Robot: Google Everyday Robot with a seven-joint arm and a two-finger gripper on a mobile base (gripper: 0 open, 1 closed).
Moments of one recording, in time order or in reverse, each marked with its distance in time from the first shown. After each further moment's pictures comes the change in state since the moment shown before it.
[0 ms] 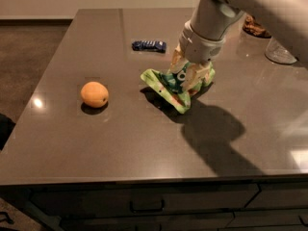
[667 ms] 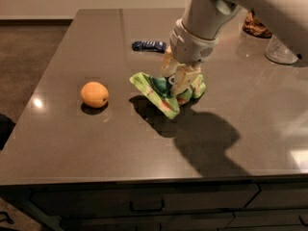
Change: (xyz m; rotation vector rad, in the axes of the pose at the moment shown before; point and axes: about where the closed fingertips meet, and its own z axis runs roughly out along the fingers) arm -0.047 0.006 -0.010 -0.023 -0.087 0.064
